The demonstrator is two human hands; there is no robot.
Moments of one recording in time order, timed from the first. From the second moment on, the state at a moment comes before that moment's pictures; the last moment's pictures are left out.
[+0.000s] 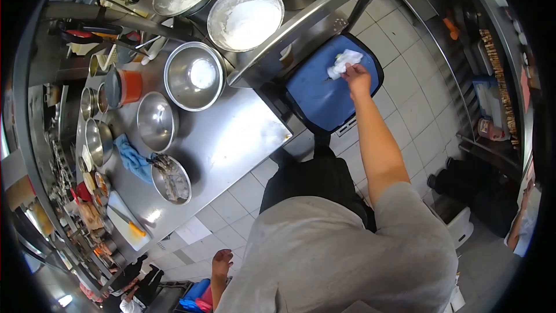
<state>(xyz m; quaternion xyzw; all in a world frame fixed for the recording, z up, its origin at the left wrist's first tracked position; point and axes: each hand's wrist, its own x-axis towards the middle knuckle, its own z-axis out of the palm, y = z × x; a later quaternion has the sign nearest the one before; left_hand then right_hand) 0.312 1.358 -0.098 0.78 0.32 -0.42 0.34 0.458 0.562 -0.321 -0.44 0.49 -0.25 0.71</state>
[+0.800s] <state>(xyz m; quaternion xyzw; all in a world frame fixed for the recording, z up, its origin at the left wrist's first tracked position) 0.352 1.329 -0.107 0.75 0.34 -0.45 0.35 0.461 0.599 -0.303 -0.94 0.31 -0.03 0.16</state>
